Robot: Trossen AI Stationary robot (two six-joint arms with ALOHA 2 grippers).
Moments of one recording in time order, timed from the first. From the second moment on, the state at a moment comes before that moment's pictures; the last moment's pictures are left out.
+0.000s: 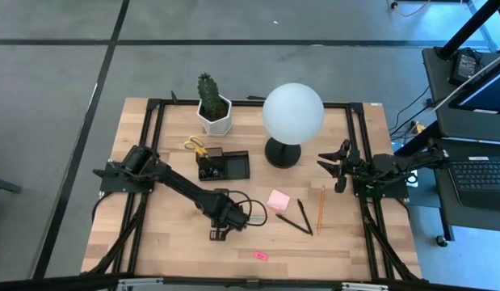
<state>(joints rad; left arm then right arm) -0.41 2.01 1.32 -0.86 -0.04 -0.42 0.29 0.01 0.04 -0.03 0.56 0.09</state>
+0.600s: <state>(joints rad) -0.48 1.91 1.14 -0.61 -0.16 -0.55 0.29 0.01 0.04 -0.03 0.56 0.10</state>
